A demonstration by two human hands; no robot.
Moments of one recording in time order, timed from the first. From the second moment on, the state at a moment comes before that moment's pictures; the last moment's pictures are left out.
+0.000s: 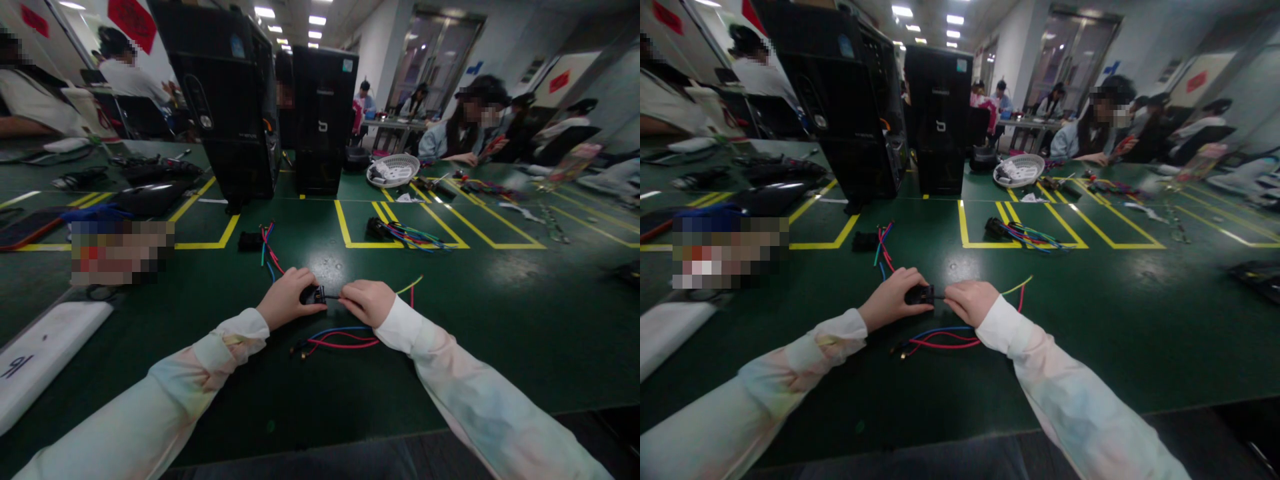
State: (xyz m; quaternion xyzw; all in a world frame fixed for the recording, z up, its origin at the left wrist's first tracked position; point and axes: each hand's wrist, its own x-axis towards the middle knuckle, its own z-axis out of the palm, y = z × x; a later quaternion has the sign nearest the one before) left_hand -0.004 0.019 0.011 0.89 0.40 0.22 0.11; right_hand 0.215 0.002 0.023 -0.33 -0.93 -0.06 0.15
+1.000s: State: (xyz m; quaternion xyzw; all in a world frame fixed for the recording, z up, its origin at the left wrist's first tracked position) left_hand -0.003 0.018 0.012 0.89 0.40 0.21 0.10; right_hand 0.211 0.002 0.020 -0.40 -0.89 0.01 0.23
